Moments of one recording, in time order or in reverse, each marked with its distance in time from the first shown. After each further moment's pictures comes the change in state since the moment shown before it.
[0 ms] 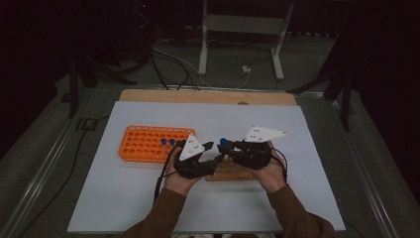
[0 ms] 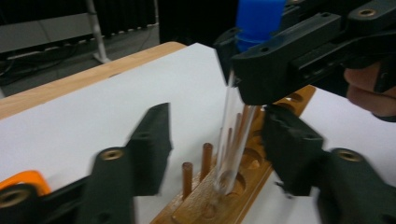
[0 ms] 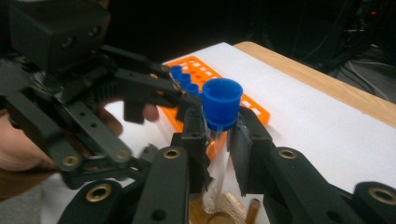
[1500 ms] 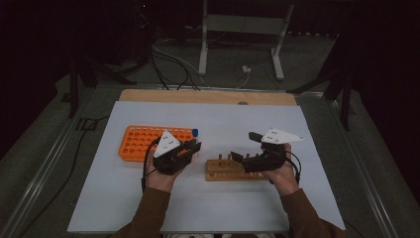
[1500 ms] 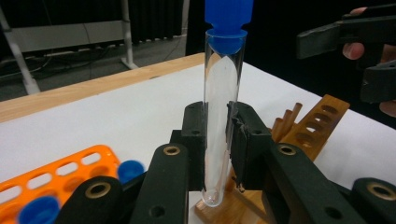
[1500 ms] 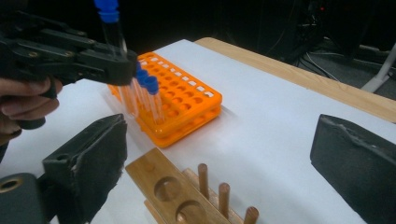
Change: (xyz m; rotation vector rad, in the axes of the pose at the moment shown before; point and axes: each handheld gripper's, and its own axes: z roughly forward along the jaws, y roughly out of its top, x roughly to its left) left arm 0.037 -0.012 -0.040 -0.062 0.111 -0.084; right arm -0.025 -0.027 -0.026 -0.022 -0.144 0.066
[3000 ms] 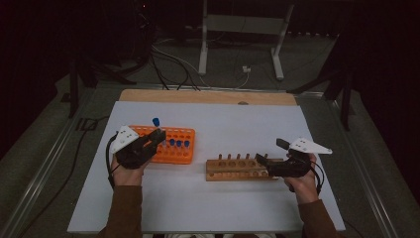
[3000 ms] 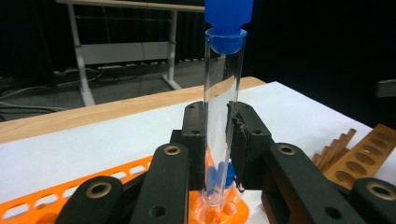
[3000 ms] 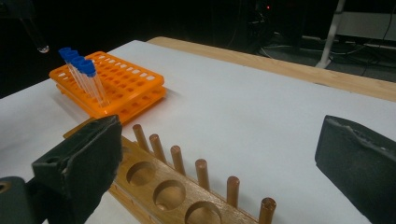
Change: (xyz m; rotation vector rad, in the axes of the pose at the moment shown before) left arm 0.058 0.000 -0.060 -0.094 0.156 -0.059; right arm -0.035 -0.042 -0.045 -0.039 -0.156 0.098
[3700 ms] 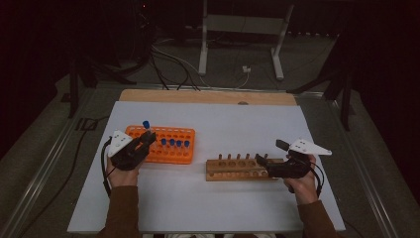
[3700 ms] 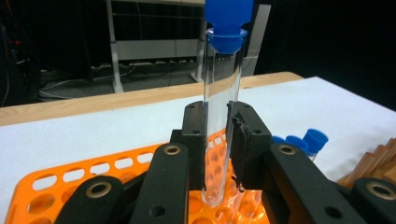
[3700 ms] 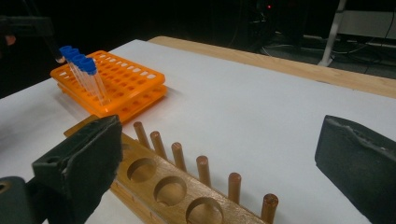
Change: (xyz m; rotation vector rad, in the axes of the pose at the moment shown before) left arm 0.023 -0.031 0.006 0.010 0.110 0.000; right arm 0.000 -0.003 0.001 0.000 0.005 0.003
